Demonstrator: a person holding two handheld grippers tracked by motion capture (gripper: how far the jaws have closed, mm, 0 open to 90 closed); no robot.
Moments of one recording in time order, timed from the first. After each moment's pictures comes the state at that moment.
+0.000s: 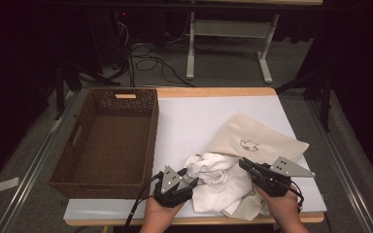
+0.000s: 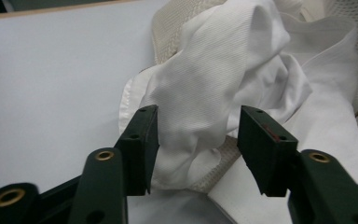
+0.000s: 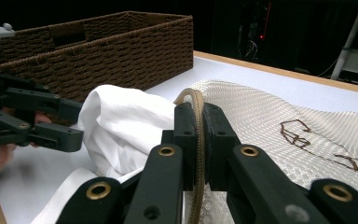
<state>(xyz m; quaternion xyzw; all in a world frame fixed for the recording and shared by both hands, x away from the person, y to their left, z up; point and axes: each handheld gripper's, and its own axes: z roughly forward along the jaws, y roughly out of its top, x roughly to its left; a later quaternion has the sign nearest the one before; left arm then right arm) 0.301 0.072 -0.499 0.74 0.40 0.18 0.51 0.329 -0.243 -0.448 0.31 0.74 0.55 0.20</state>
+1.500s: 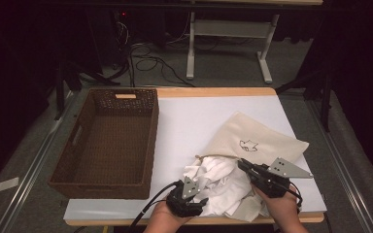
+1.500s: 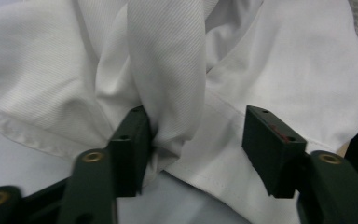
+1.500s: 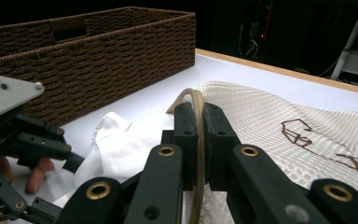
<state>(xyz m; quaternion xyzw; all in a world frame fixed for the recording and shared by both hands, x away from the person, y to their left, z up) 0.292 0.037 -0.524 0.84 0.33 0.12 0.41 0.327 -0.240 -0.449 0.31 0.75 0.55 0.21</state>
